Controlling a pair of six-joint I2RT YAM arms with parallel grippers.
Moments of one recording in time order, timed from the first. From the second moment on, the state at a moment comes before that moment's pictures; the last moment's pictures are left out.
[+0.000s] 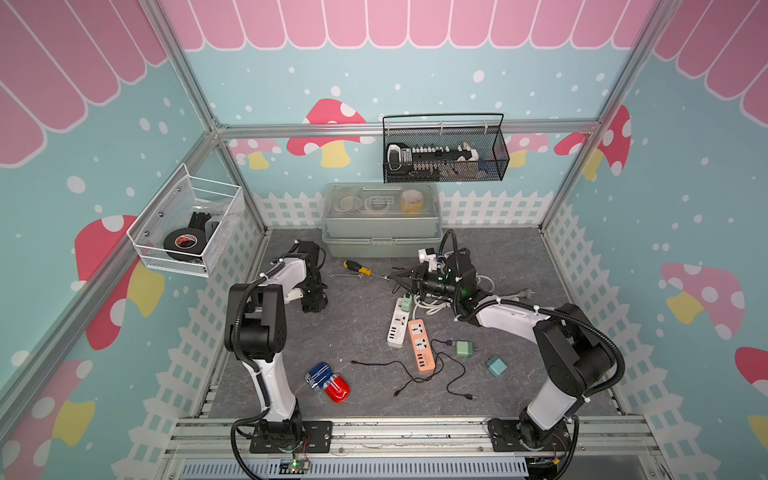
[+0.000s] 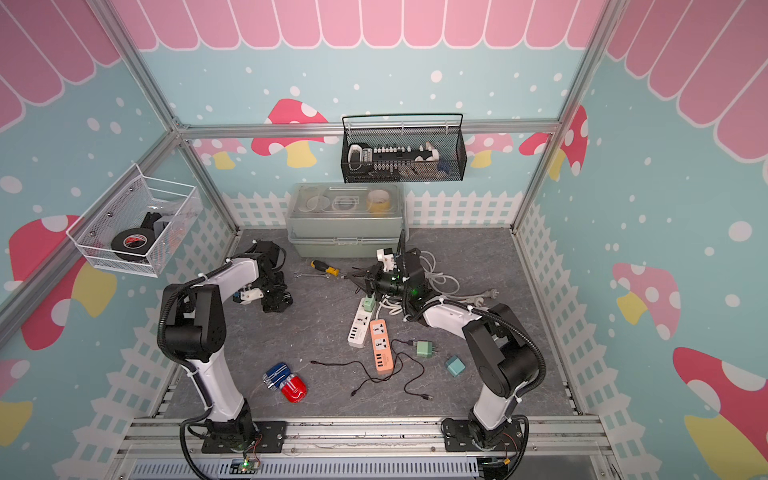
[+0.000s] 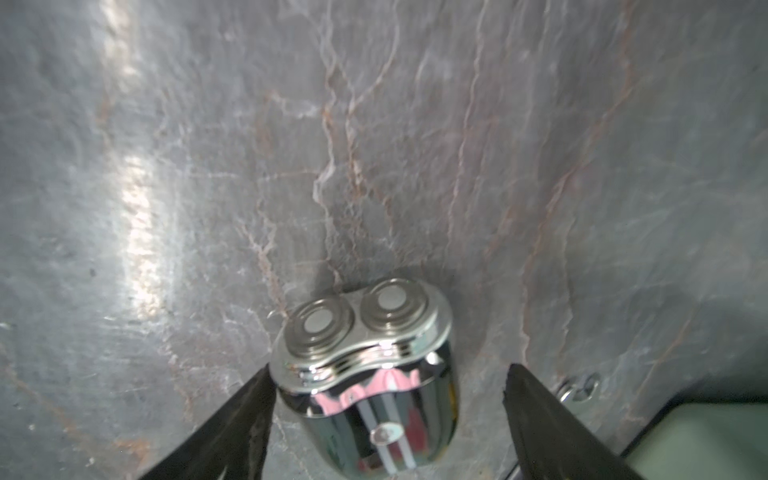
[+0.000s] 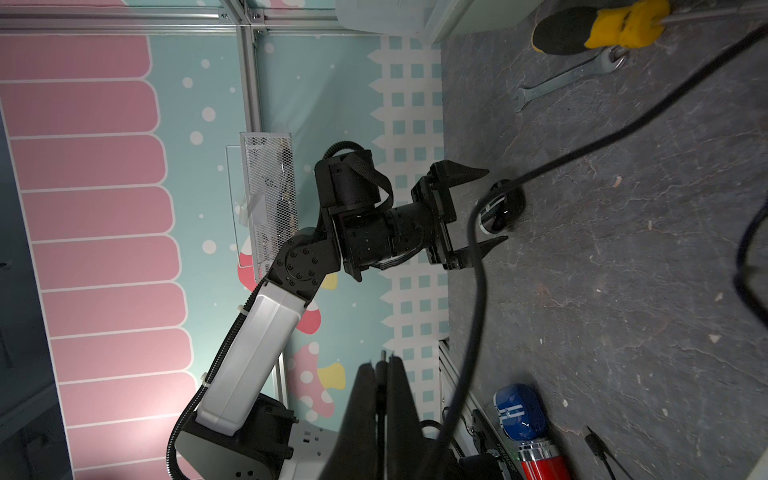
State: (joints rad) left arm 0.00 1.96 1.40 -0.84 -0.05 -1.83; right arm 0.56 1.70 0.96 0.62 -0.66 1.49
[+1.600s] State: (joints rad) left arm -0.07 1.79 1.48 -0.87 0.44 -1.61; right arm 0.59 1.70 0.89 0.71 -0.52 1.21
